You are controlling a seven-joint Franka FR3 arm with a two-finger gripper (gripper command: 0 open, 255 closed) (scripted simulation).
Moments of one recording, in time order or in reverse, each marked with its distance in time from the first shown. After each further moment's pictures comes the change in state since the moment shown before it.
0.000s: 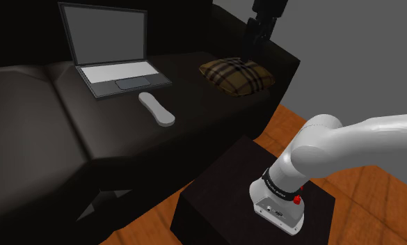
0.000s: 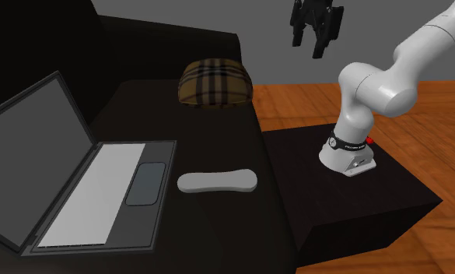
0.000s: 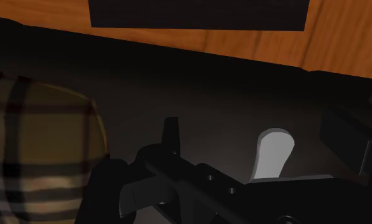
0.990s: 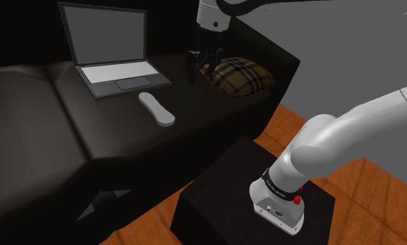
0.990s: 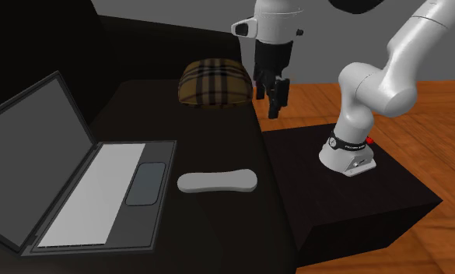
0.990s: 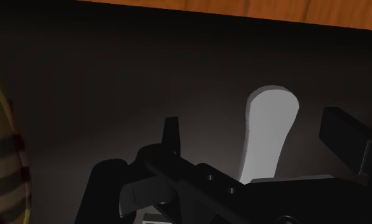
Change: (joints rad) arm -0.002 0.319 0.115 -0.074 0.059 0.407 0.149
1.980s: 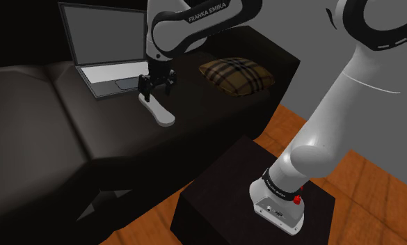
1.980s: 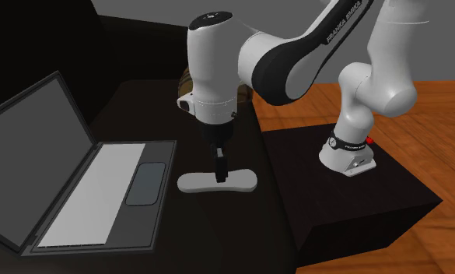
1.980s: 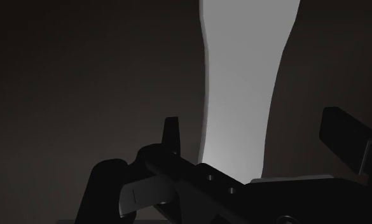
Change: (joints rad) arm 0.000 0.545 0.089 0.213 -0.087 0.343 0.205
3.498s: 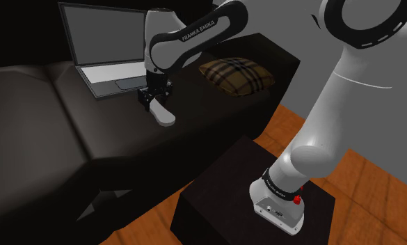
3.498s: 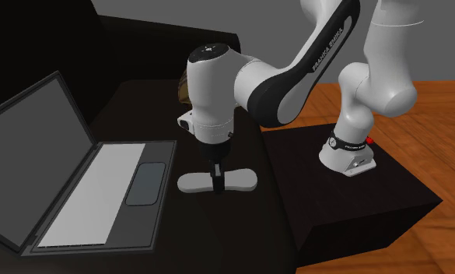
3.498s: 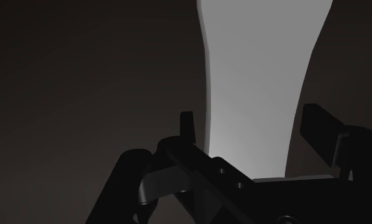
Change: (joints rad) arm 0.006 0.086 -0.003 -0.025 -0.030 0.108 0.025
